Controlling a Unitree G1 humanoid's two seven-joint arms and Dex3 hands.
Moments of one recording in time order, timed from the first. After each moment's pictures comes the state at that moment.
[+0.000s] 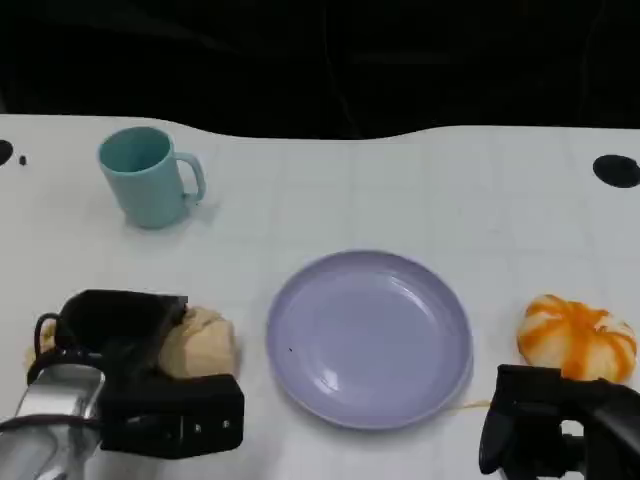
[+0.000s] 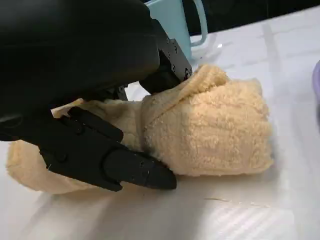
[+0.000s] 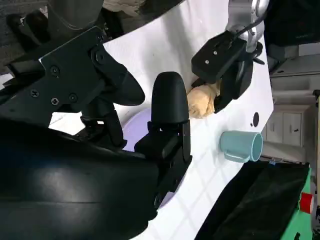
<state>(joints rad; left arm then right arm) -0.31 0.42 -0.42 0.44 0.89 0.06 0.09 0.41 -0.36 0.03 -0.86 0.23 0.54 0.34</state>
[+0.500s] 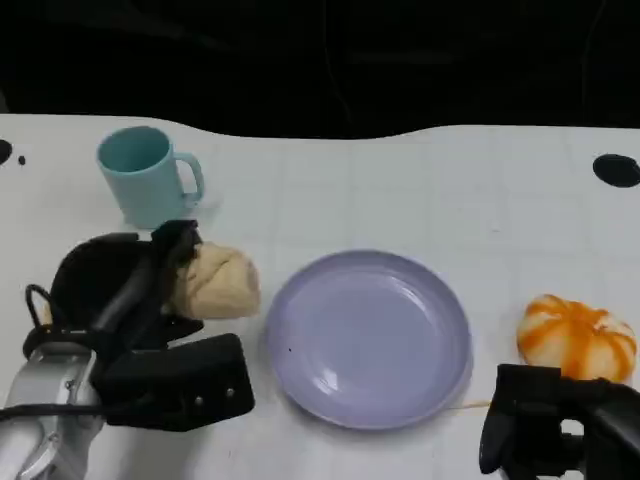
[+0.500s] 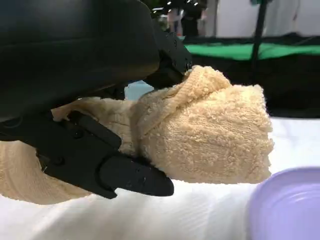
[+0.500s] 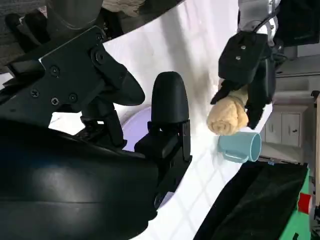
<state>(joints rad) -0.26 0.41 -0.32 0.16 0.78 0.06 0.14 0.41 -0.36 0.03 -0.86 0.23 0.53 0.34</state>
